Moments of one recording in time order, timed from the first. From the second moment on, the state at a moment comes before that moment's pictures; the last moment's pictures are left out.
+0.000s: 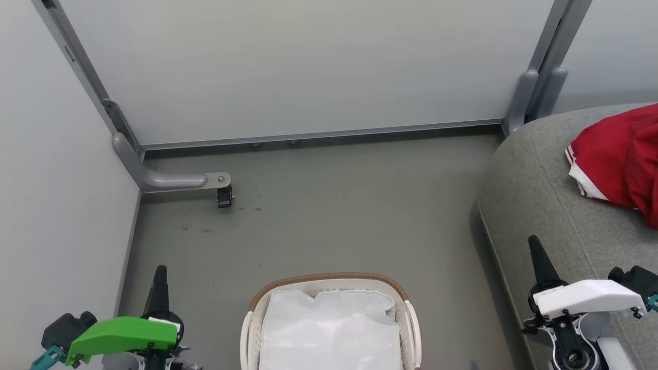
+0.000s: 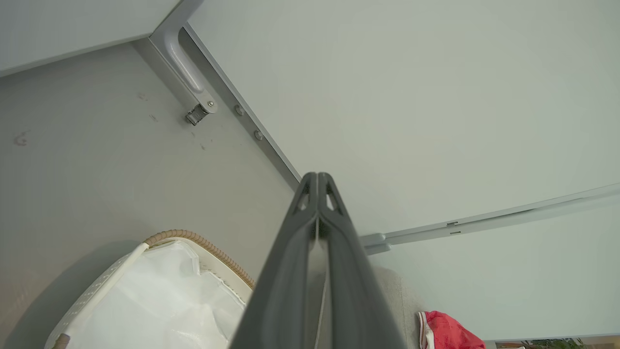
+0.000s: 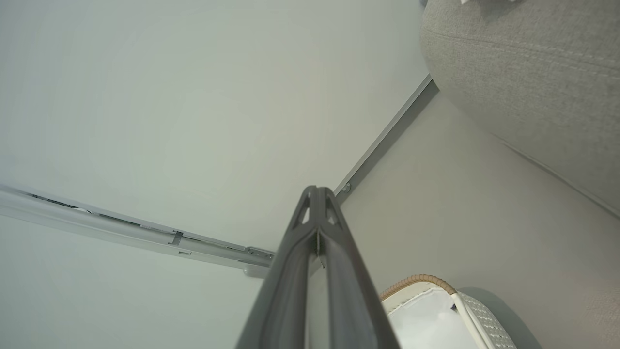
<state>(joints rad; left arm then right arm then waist) -0.06 0.05 0.01 0.32 -1.15 -0.11 -0.03 -0.13 -0.04 -0.08 0.33 1.07 0.13 -0.03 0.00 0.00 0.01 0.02</state>
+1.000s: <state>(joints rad) -0.08 0.05 0.06 0.28 -1.39 -0.12 0.04 -0.12 -0.04 -0.09 0.29 1.35 0.13 0.05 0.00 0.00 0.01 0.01</state>
